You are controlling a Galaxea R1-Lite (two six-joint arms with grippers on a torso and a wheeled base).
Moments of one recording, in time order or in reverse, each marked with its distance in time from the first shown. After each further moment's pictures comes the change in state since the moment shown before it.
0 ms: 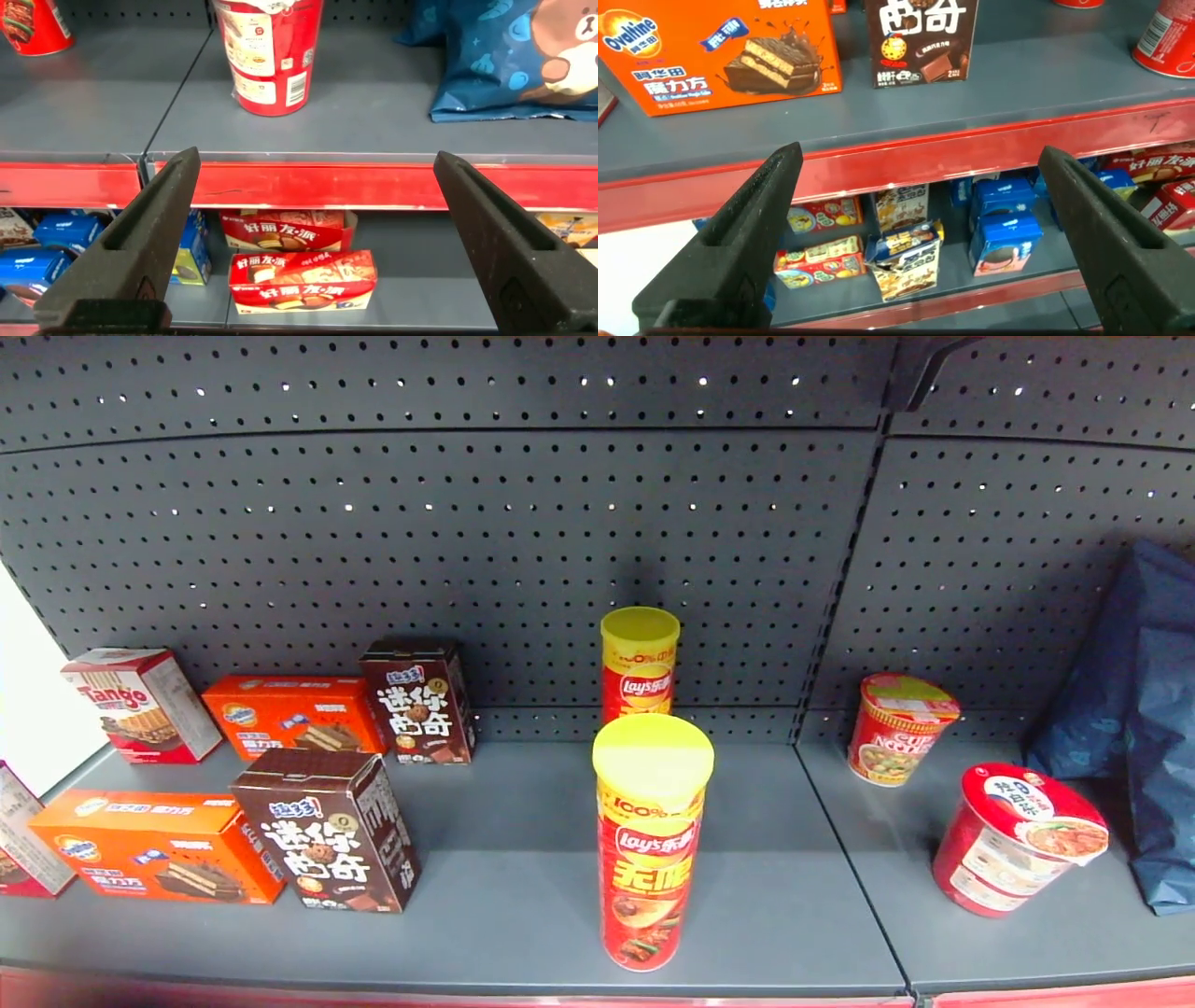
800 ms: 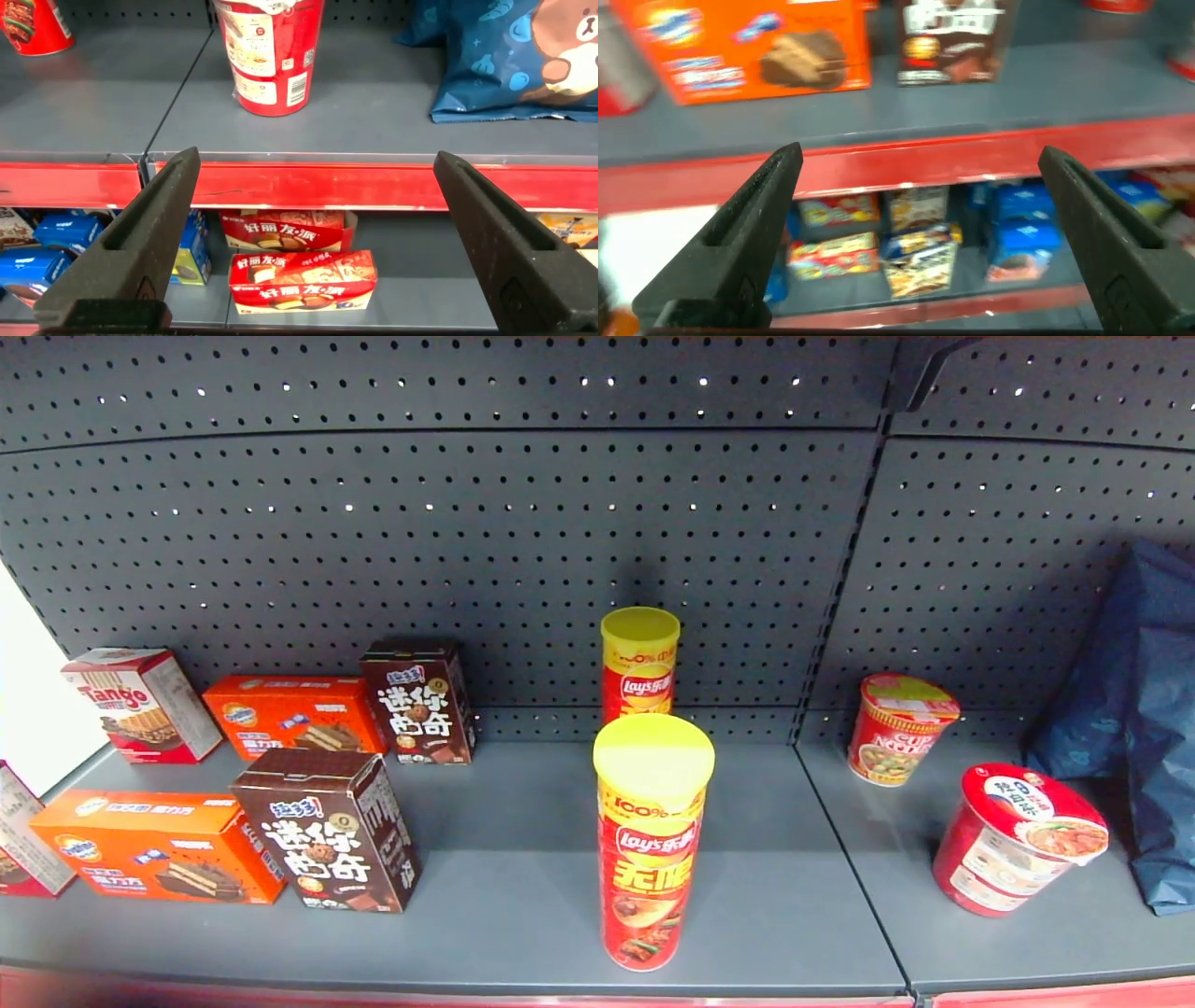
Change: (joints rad) left arm 0.111 -0.001 -0.001 -0.001 0.003 -0.002; right arm 0.000 0.000 0.000 0.000 0.000 0.000
